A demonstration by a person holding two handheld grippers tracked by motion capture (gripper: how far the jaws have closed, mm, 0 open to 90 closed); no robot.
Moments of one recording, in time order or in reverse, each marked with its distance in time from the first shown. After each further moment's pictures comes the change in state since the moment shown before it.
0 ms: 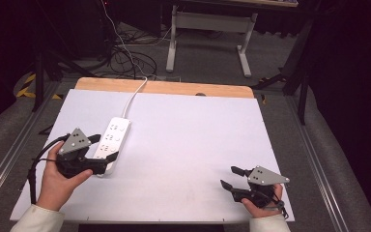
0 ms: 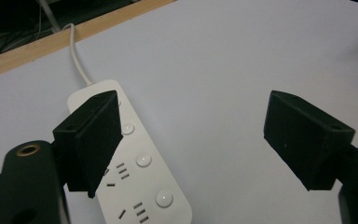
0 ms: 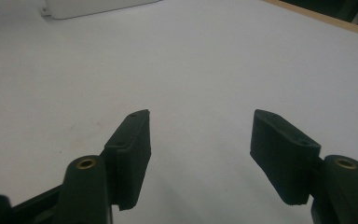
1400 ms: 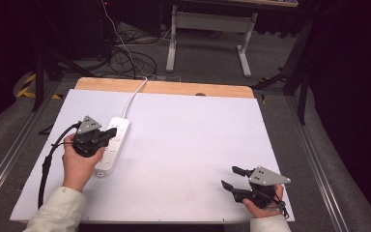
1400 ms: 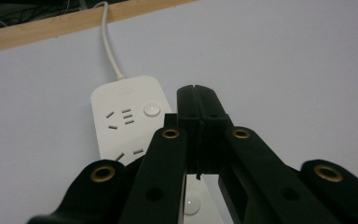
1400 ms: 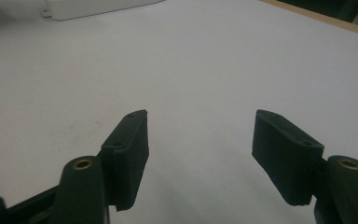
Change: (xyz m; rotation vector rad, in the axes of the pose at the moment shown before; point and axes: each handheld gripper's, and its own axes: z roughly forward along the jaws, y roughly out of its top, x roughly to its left) left arm 0.036 -0.005 0.062 0.010 0.089 -0.150; right arm -0.002 -0.003 -0.001 -0.009 0.003 0.005
